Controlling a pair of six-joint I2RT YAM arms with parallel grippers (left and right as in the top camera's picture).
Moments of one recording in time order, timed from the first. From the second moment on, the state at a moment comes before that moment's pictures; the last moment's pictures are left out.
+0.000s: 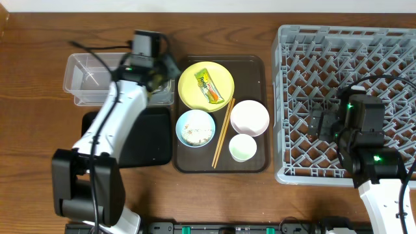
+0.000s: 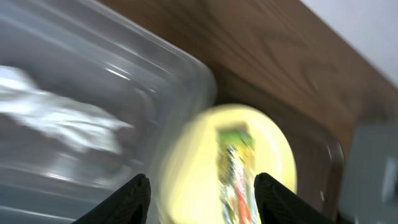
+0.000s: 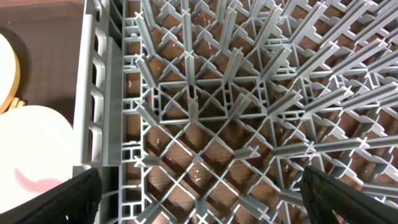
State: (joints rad) left arm -0.21 1.73 1.32 -0.49 0.05 -0.68; right arm 0.03 1.01 0.85 -0.68 0.10 0.12
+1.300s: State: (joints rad) left arm -0.43 2.05 1.32 -0.35 0.02 -0.62; right arm 0.03 1.01 0.85 -0.69 0.10 0.12
